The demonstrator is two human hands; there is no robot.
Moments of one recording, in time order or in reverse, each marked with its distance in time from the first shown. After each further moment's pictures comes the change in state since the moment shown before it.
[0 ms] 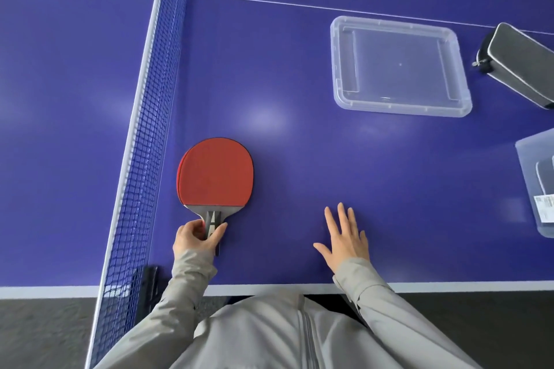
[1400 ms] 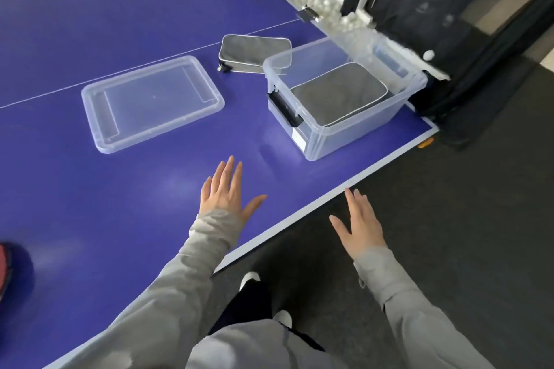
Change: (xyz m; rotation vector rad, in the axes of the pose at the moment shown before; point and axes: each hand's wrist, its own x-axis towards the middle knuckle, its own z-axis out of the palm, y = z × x) left_hand -0.344 0.177 0.319 0.872 -0.206 1.304; right_hand -0.178 0.429 0.028 0.655 0.434 0.427
